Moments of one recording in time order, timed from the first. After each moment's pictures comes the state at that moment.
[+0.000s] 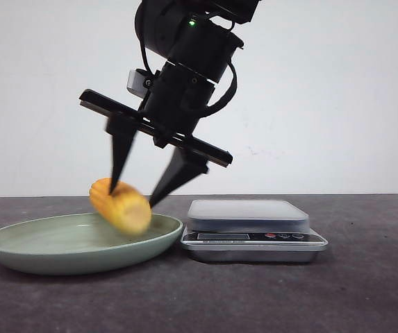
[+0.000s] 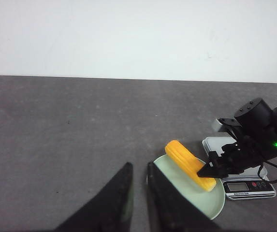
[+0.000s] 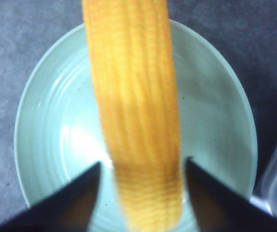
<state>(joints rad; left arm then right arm) -0.52 0.51 1.63 -1.41 -0.31 -0.22 0.80 1.94 1.46 -0.49 -0.18 0.58</state>
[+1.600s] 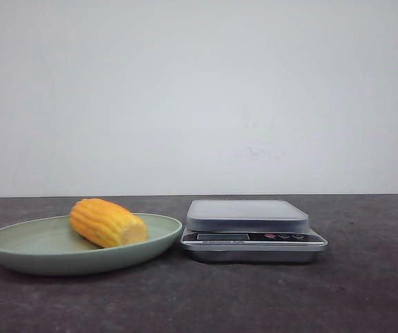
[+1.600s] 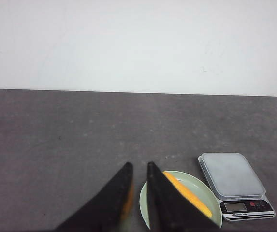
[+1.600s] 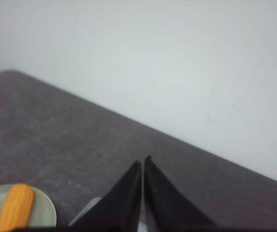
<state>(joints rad) -0.52 0.51 1.52 -1.25 -0.32 -0.21 0.81 0.76 1.01 -0.33 0.37 -0.10</state>
